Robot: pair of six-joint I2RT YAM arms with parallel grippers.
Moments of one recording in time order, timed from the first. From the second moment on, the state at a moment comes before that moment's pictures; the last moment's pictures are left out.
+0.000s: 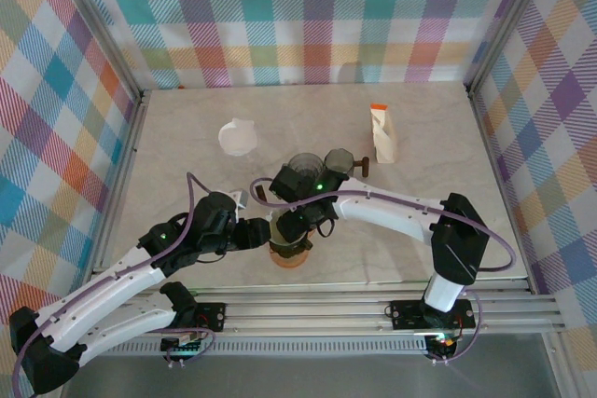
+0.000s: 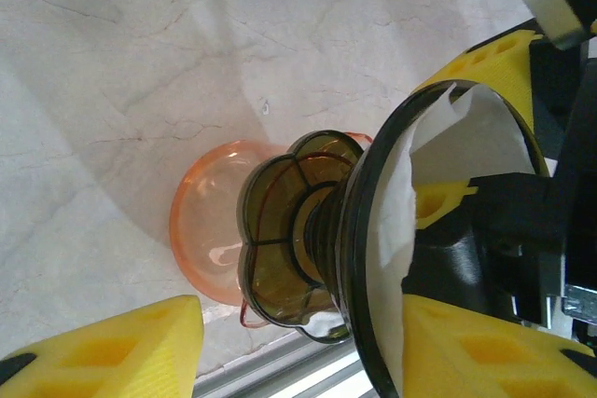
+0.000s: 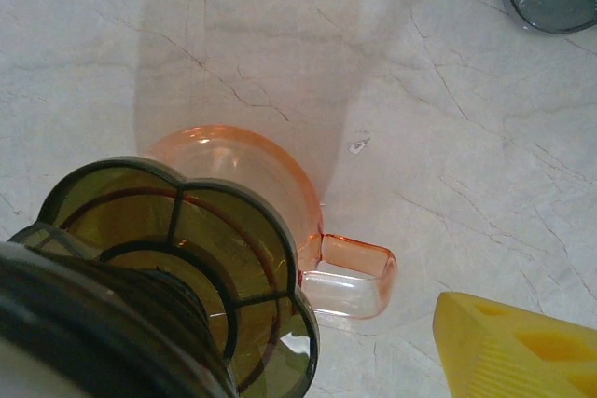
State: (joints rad) left arm -0.80 0.79 0.69 -0.68 0.09 -0.85; right arm 1.05 1.71 1.38 -0.94 0.07 0.36
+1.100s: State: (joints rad) left arm -0.80 0.80 0.68 -0.68 0.10 -0.85; right arm 1.06 1.45 1.36 -0.91 0.14 0.37
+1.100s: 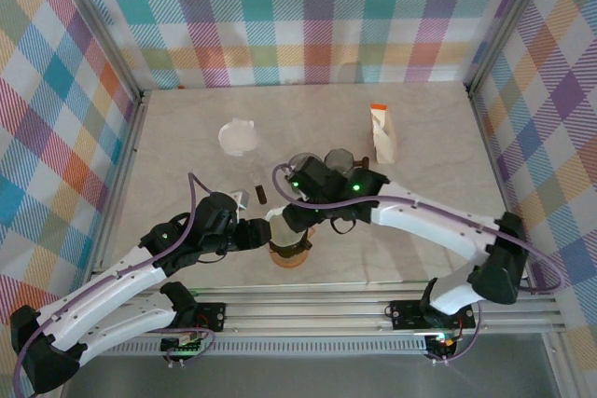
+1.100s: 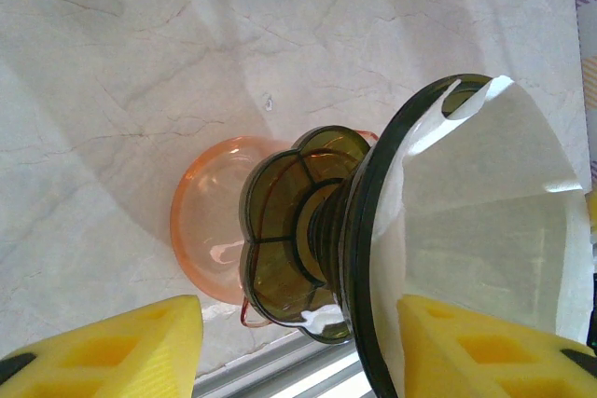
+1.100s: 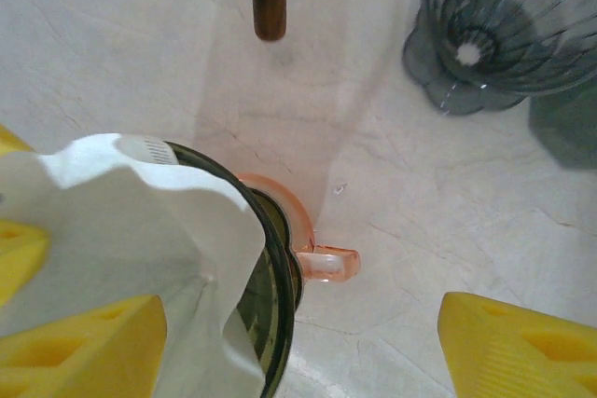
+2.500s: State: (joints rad) left arm -0.80 0.54 0.84 -0.78 -0.08 -0.86; right arm 1.09 0.95 0.74 -0.68 0.12 0.46
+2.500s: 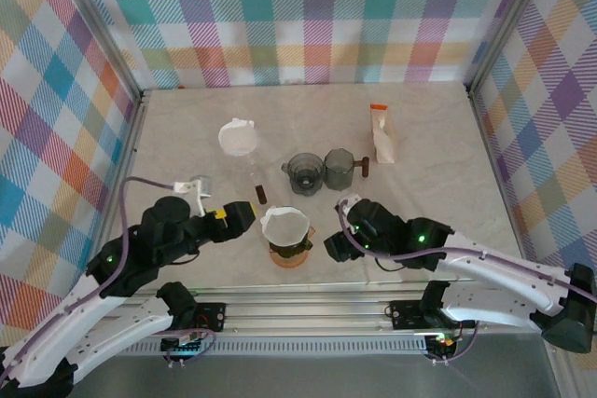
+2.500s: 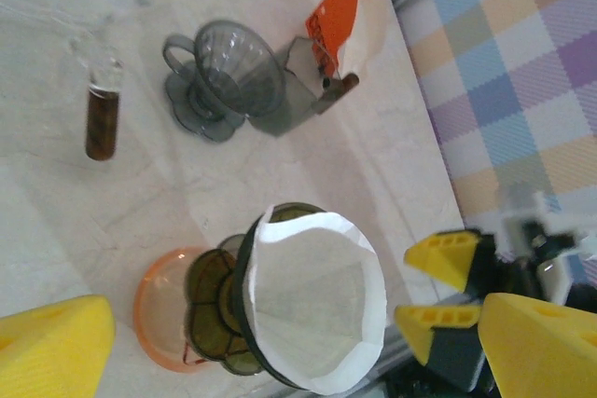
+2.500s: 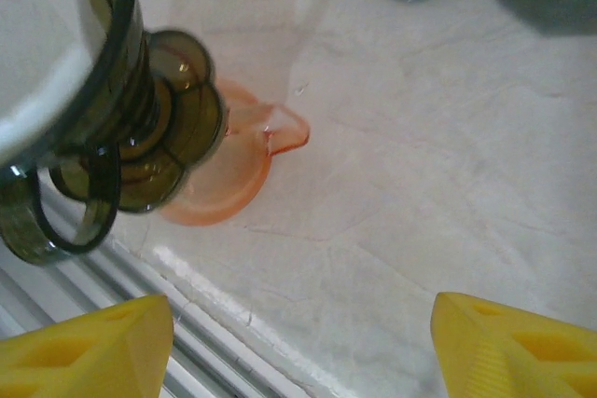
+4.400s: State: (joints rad) left arm -0.80 0.40 0.79 -0.90 -0.22 -0.91; right arm 1.32 1.36 0.24 0.53 0.22 0.55
